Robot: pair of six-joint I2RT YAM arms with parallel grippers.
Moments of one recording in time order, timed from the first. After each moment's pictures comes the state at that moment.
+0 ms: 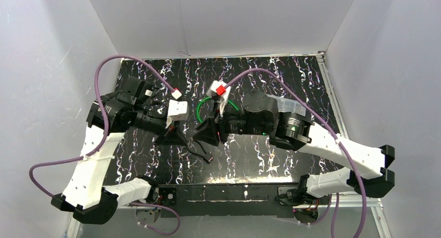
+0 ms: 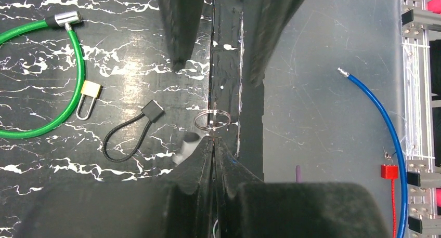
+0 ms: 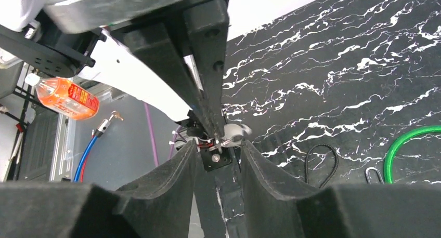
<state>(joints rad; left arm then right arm) -0.45 1.13 1.65 -1.63 0.90 0.76 1.26 1.24 1.46 -0.40 -0.18 0.31</state>
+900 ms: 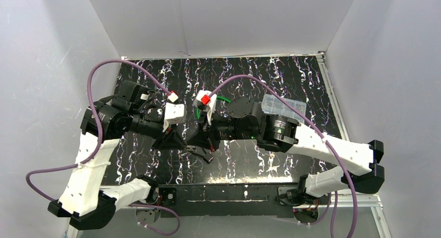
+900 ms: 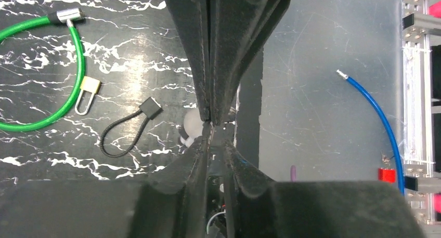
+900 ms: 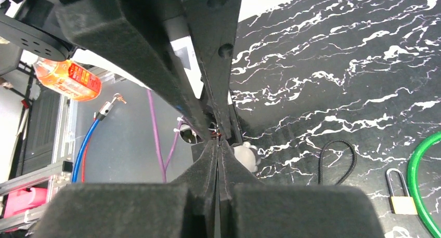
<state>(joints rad) -0.45 1.08 1.65 -1.63 0.88 0.73 1.30 1.33 1.47 -0.38 -0.20 0.29</state>
